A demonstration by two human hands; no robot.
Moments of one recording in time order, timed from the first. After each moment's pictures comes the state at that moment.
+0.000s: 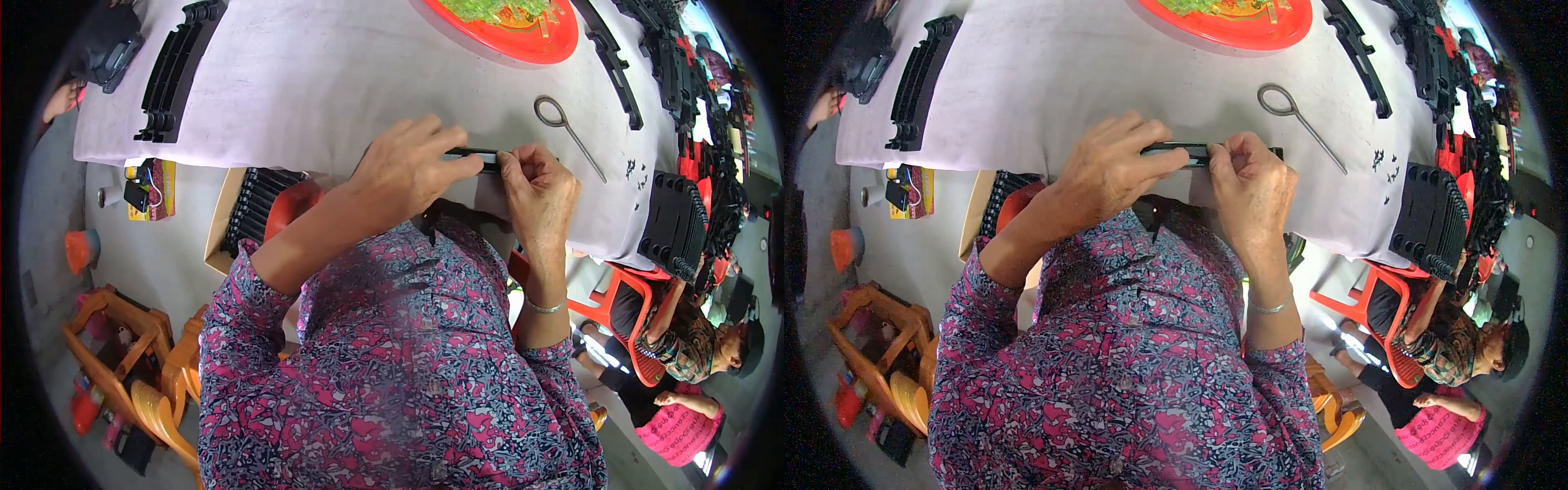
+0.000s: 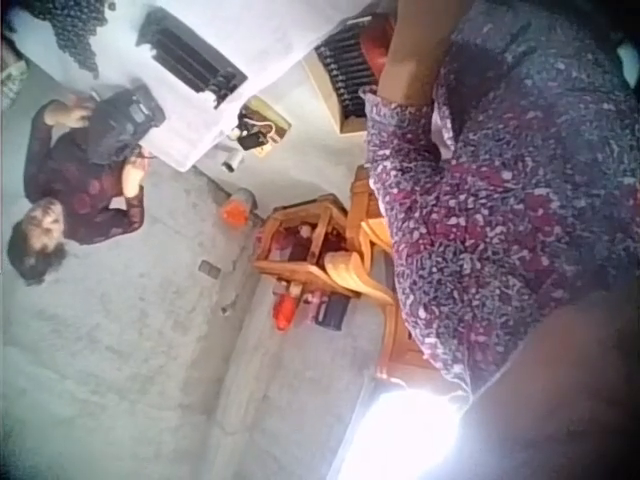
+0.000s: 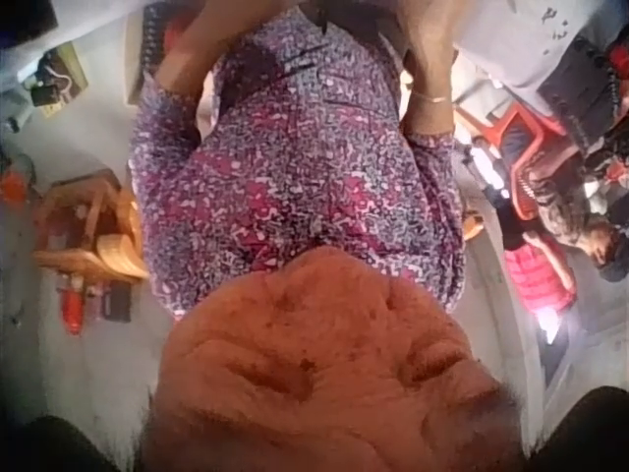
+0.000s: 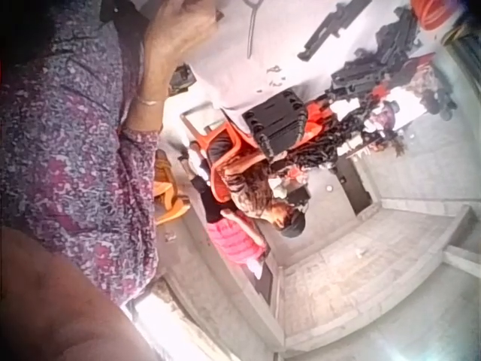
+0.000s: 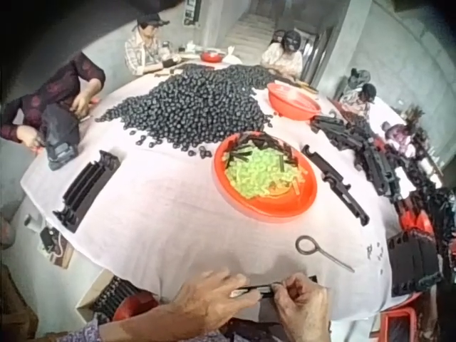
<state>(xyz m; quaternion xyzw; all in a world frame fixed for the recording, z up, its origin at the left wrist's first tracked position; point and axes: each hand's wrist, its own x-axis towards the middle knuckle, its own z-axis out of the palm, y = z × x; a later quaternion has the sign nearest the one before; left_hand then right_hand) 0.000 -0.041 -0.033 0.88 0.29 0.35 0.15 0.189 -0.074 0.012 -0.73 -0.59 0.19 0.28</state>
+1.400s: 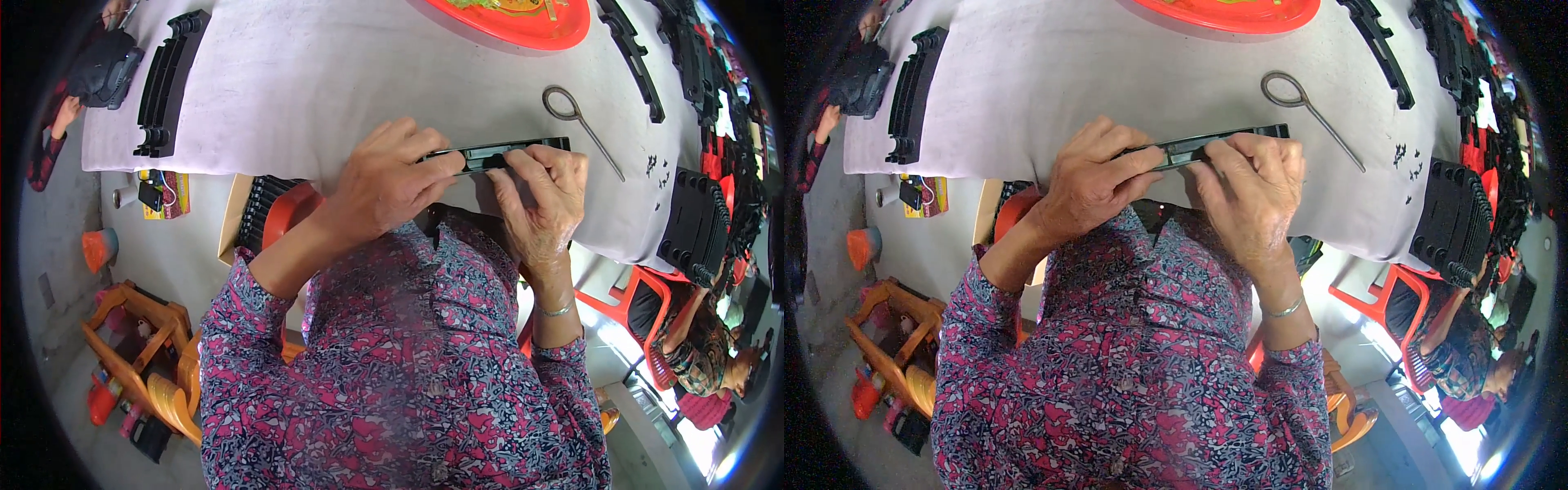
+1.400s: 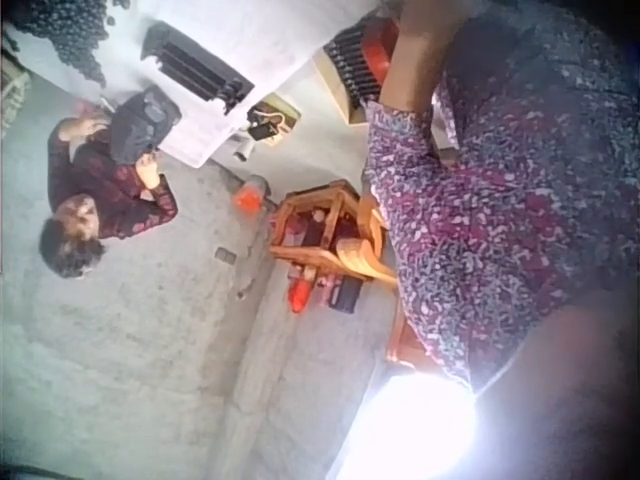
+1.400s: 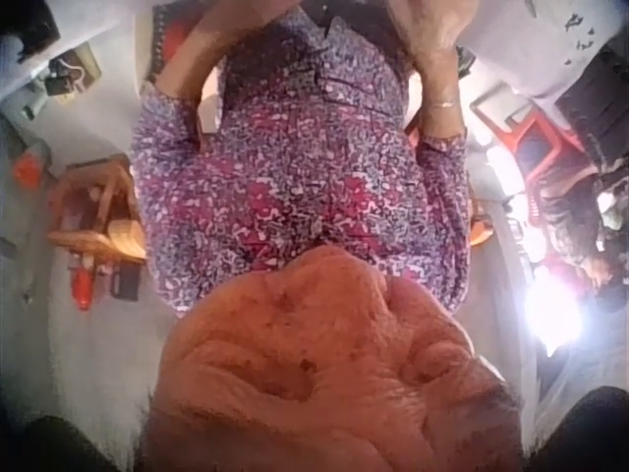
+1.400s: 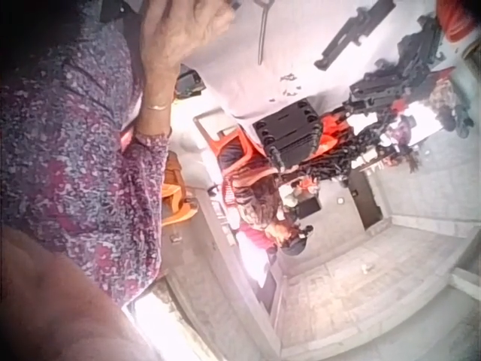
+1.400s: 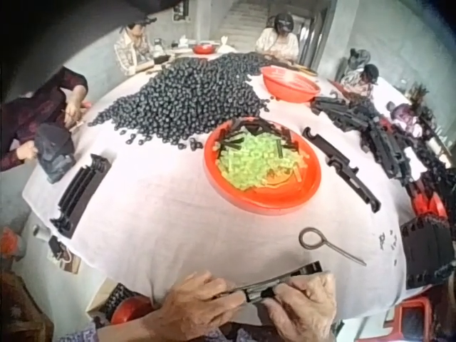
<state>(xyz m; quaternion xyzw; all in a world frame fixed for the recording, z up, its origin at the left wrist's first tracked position) -0.003 -0.046 -0.044 0.84 0.33 0.37 0.19 0.206 -0.078 -0.009 -0.54 -0.77 0.02 0.35</state>
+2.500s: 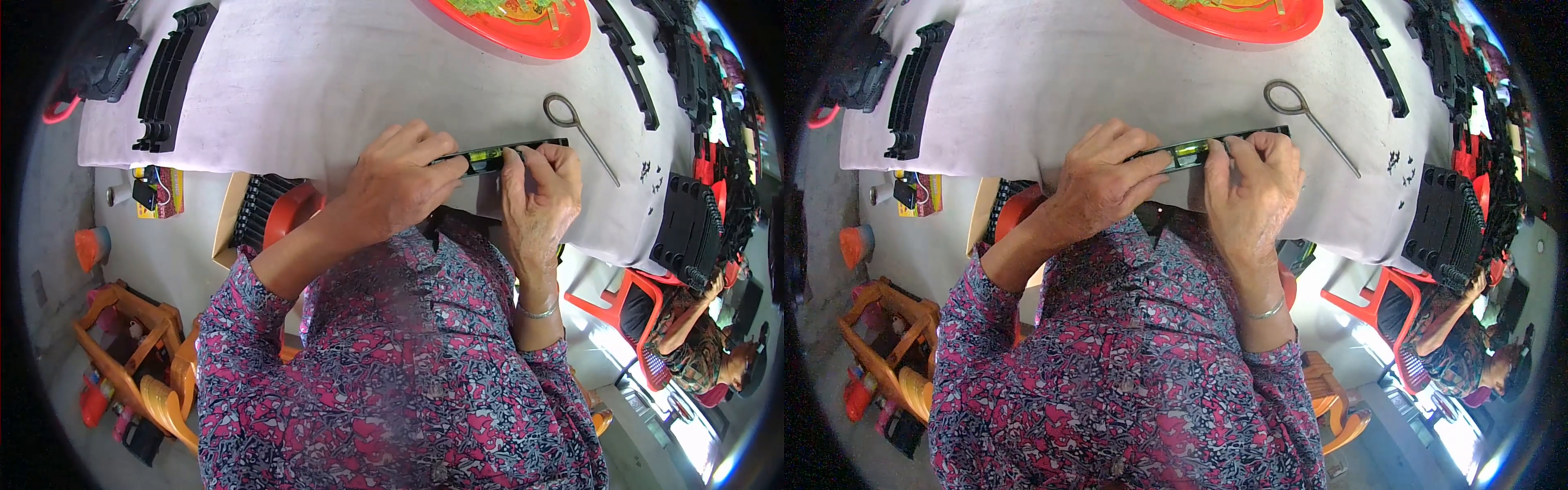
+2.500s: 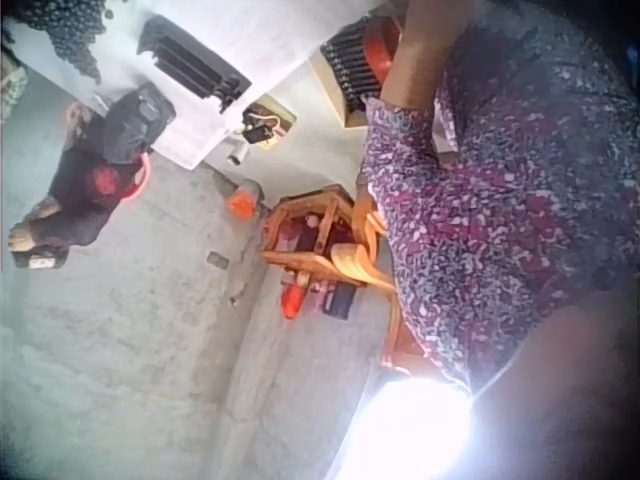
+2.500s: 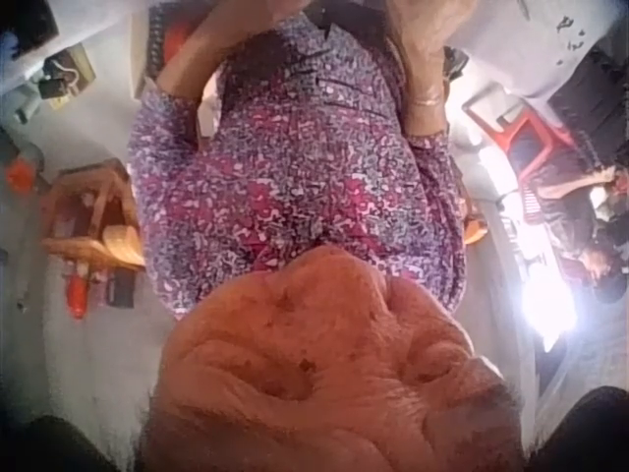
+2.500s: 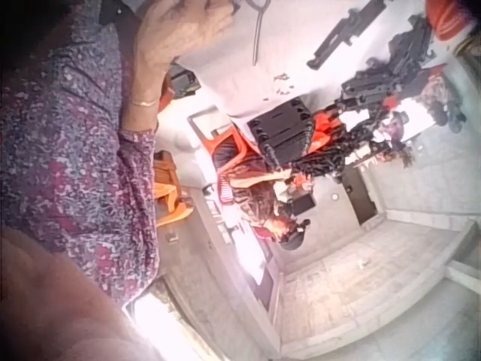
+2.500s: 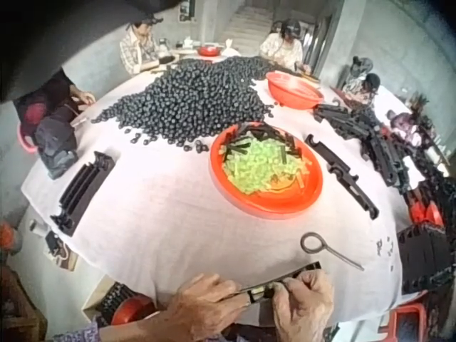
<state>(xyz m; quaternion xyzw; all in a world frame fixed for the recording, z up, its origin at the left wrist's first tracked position) 0.000 -0.049 -0.035 0.85 0.36 0.34 0.19 0.188 -0.076 -0.012 -0.68 -0.65 0.03 0.34</state>
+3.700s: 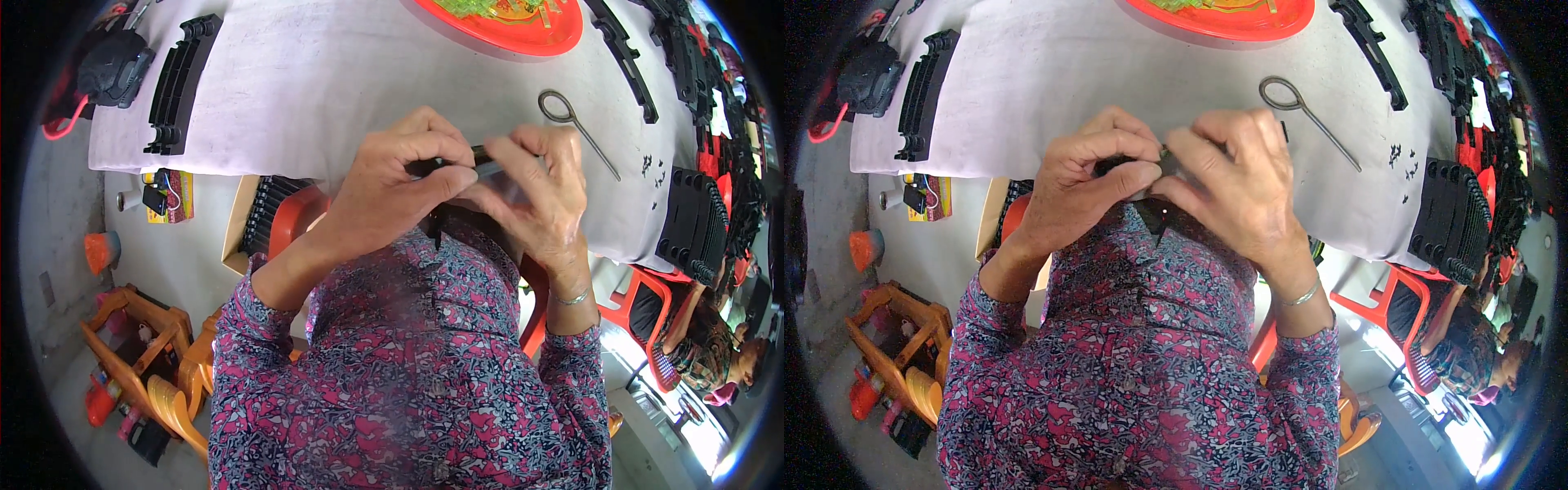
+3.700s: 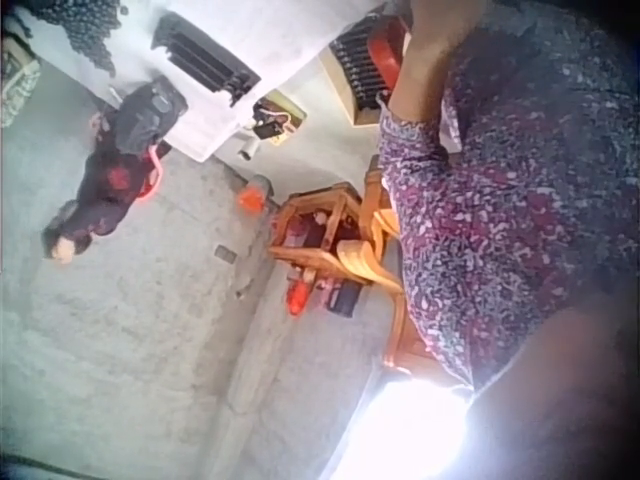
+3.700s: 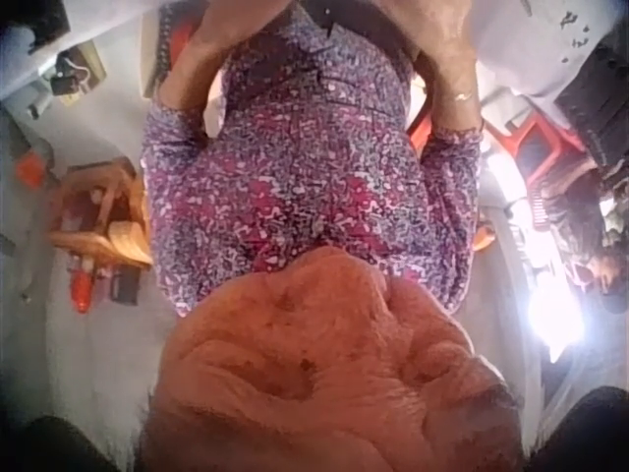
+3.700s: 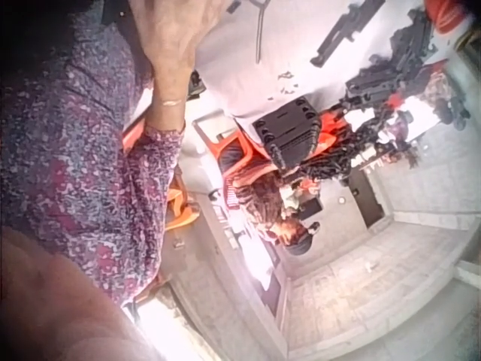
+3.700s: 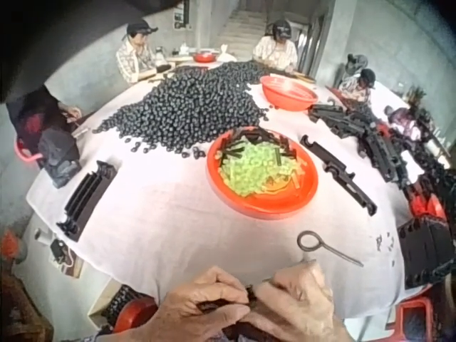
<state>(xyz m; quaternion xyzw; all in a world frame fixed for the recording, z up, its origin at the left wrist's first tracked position) -0.005 -0.053 0.007 0.62 0.35 0.41 0.57 0.195 -0.062 0.028 -0.41 -0.83 0.05 0.37</state>
